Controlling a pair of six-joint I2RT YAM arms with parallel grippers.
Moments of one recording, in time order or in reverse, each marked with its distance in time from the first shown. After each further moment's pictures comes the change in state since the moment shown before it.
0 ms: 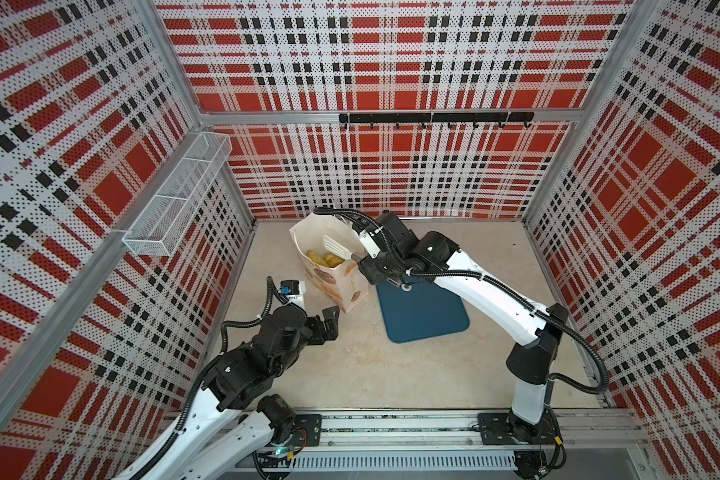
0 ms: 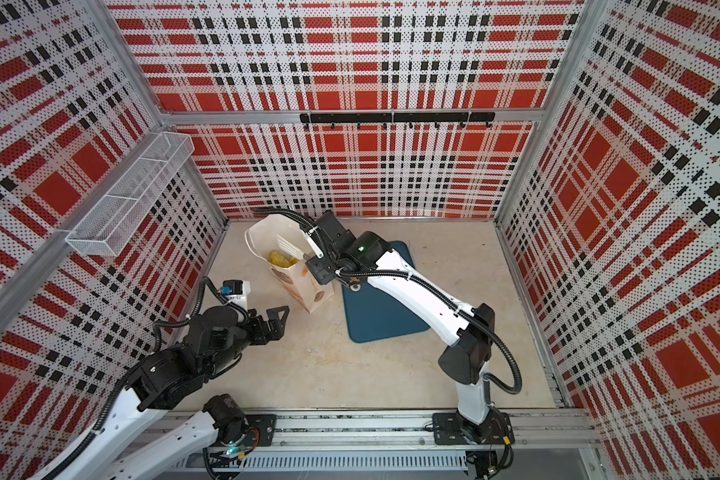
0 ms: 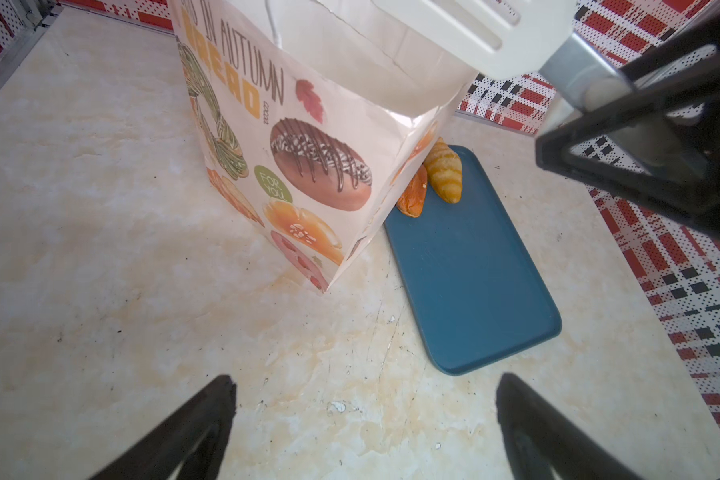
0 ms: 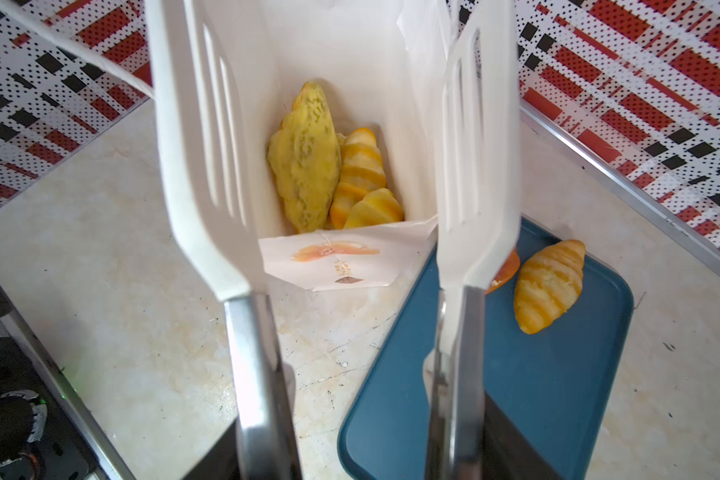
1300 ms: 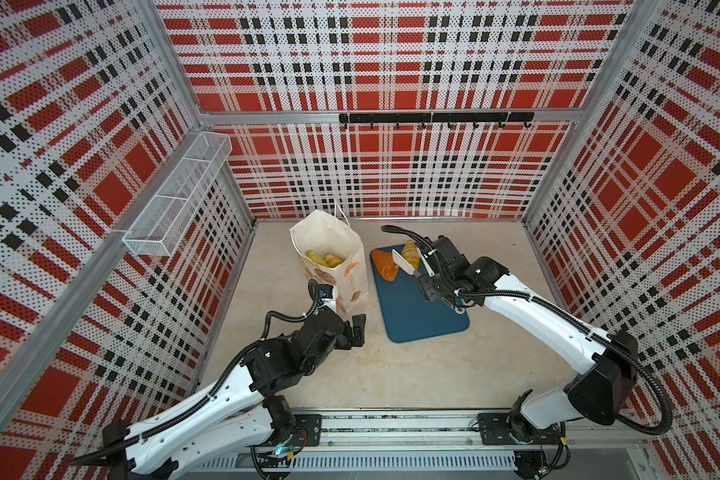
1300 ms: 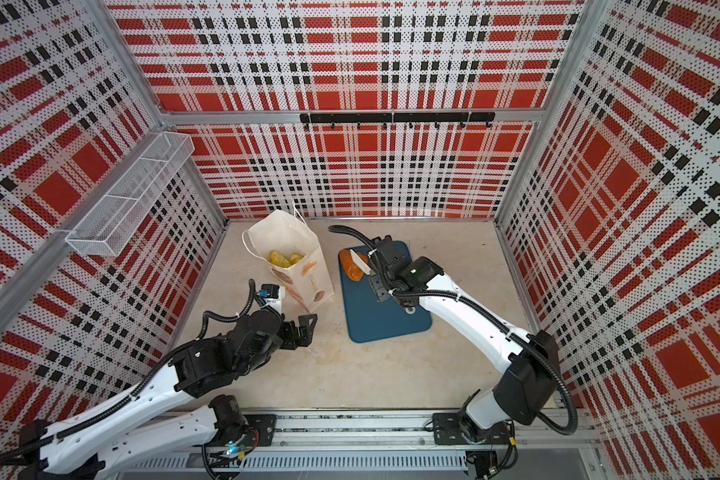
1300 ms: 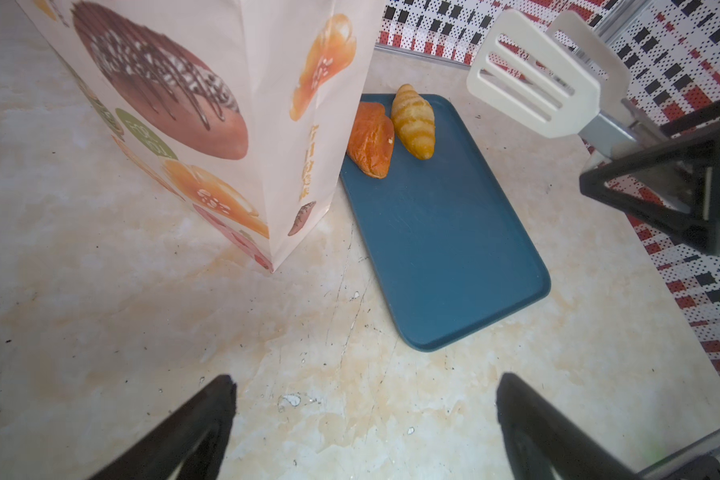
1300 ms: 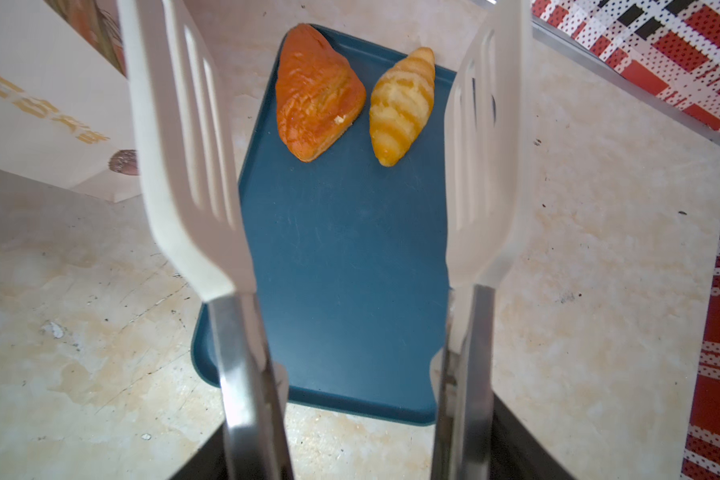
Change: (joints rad) left arm -0.260 0.184 -0.041 0.135 -0.119 -0.104; right arm -0.206 -0.370 -0.654 0.104 0.148 0.087
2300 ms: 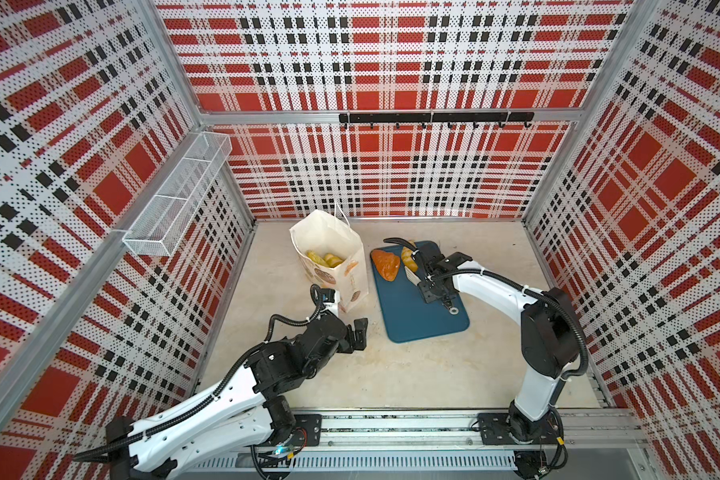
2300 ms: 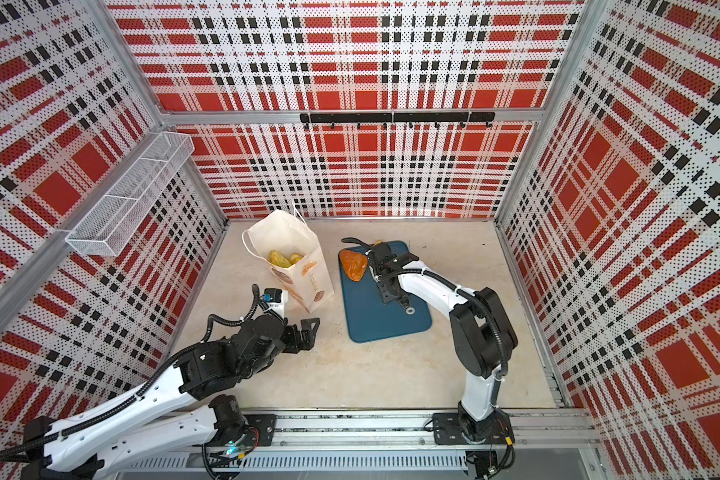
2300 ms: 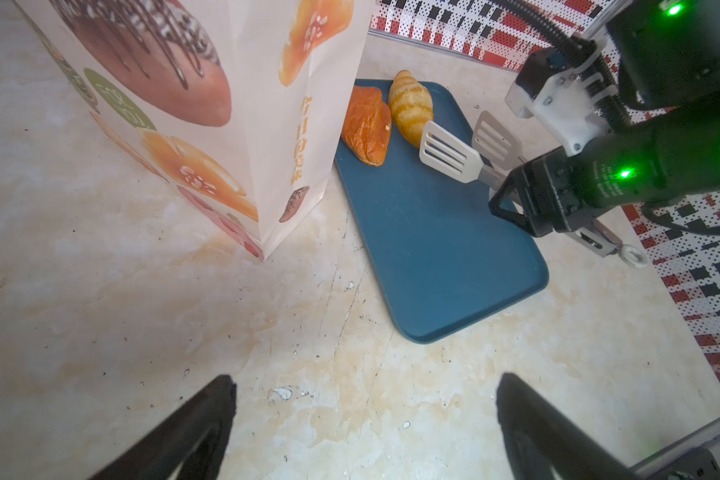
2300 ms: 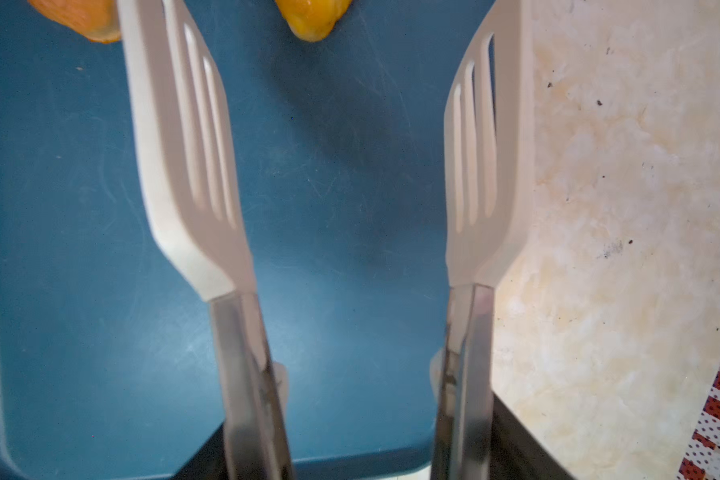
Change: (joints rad) left arm -0.018 -0.019 -0.051 0.028 0.000 -0.031; right arm -0.113 0.338 0.019 0.015 0.018 0.034
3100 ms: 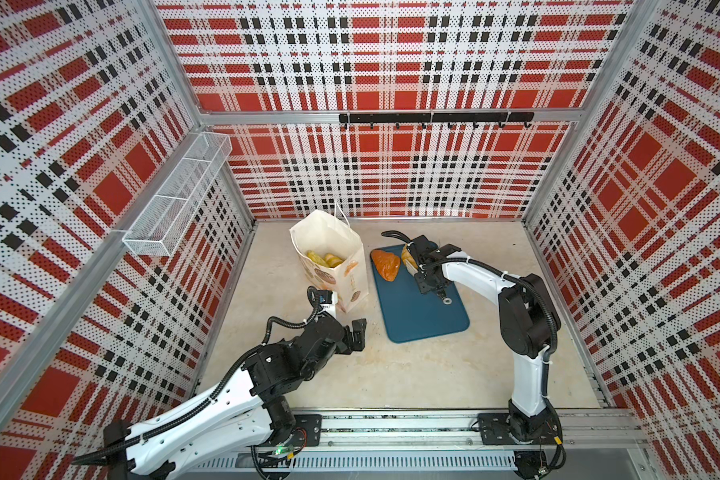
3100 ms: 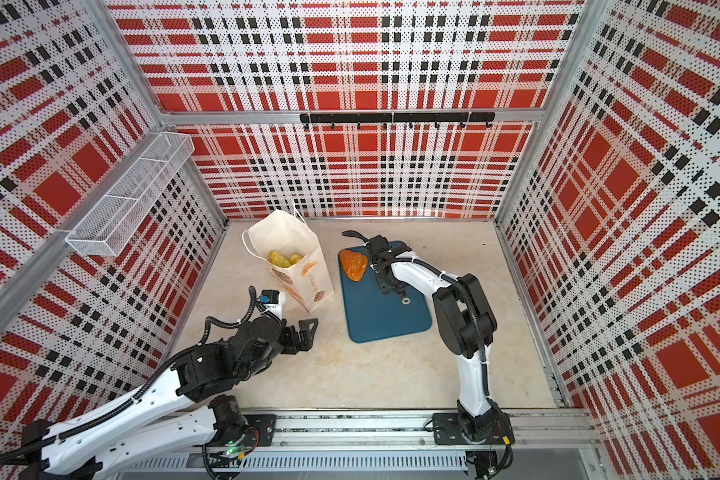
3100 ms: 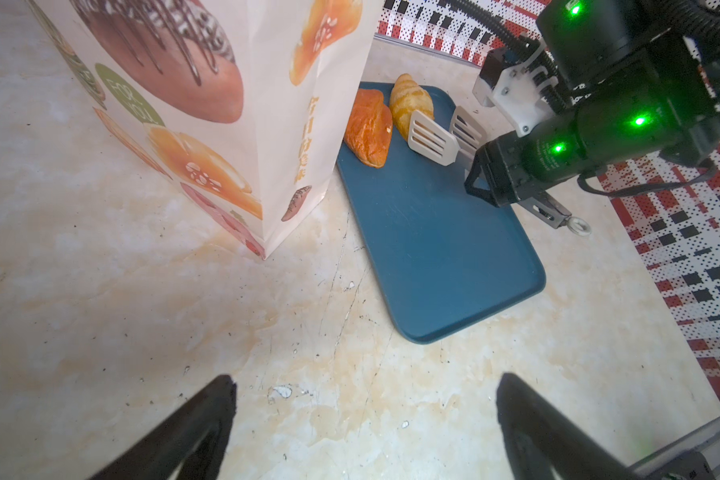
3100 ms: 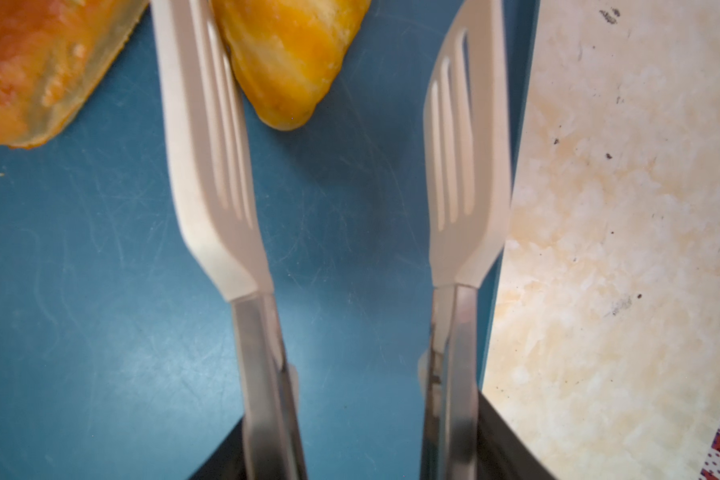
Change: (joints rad) left arm 0.000 -0.022 -0.013 -0.001 -0.003 -0.013; right arm -0.045 0.171 0.157 0.010 0.014 -0.036
